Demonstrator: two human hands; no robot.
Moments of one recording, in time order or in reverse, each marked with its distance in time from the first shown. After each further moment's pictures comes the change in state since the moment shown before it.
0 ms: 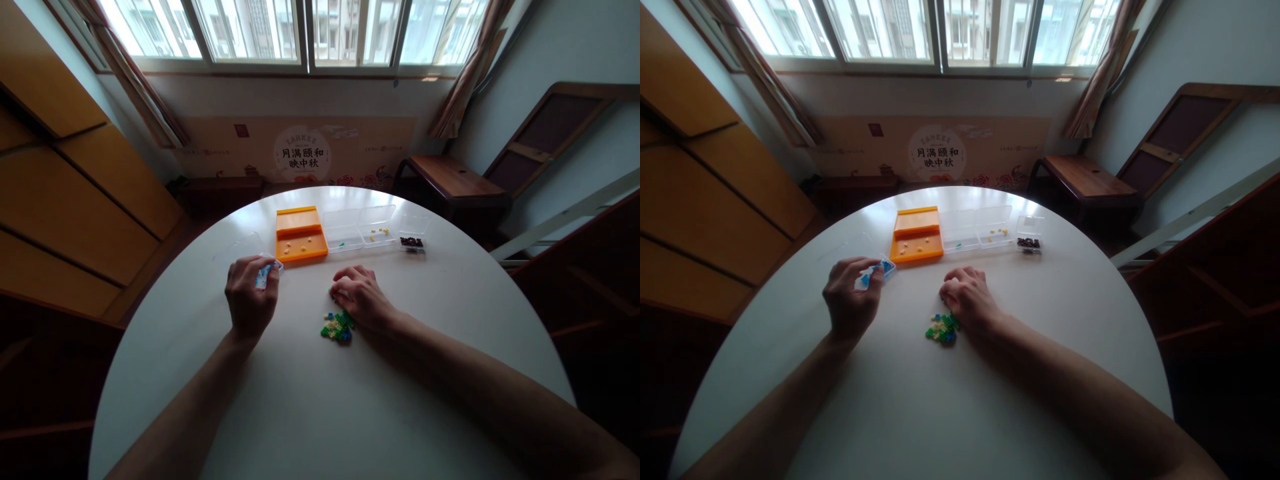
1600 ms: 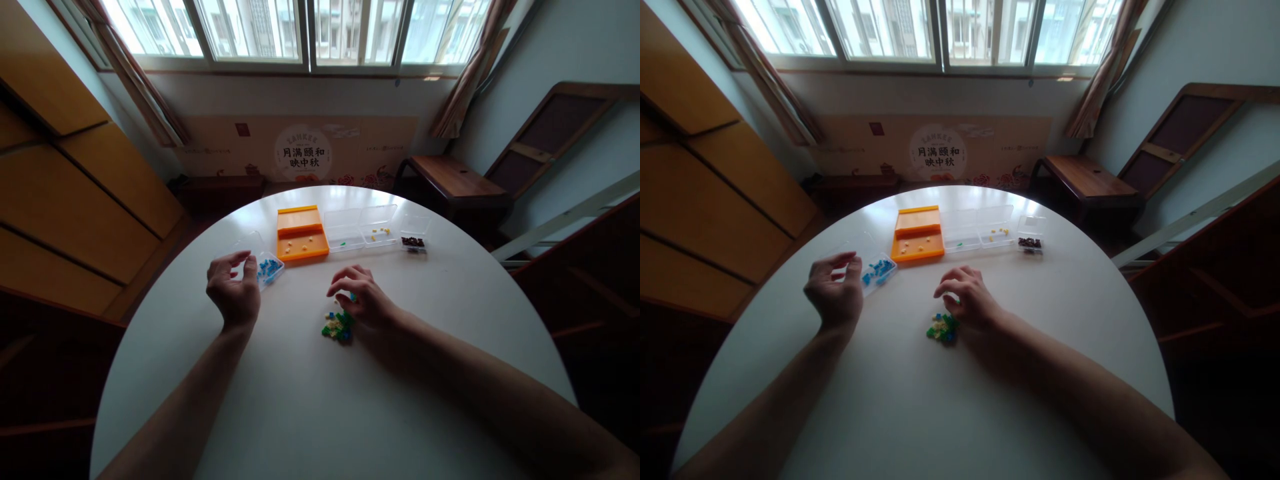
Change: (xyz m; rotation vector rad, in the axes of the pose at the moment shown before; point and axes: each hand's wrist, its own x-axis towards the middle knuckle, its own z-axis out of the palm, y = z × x) left_hand 0.006 -0.012 0.004 -0.033 0.196 -0.382; right_hand -0.002 0.006 -0.001 0.164 0.051 -0.119
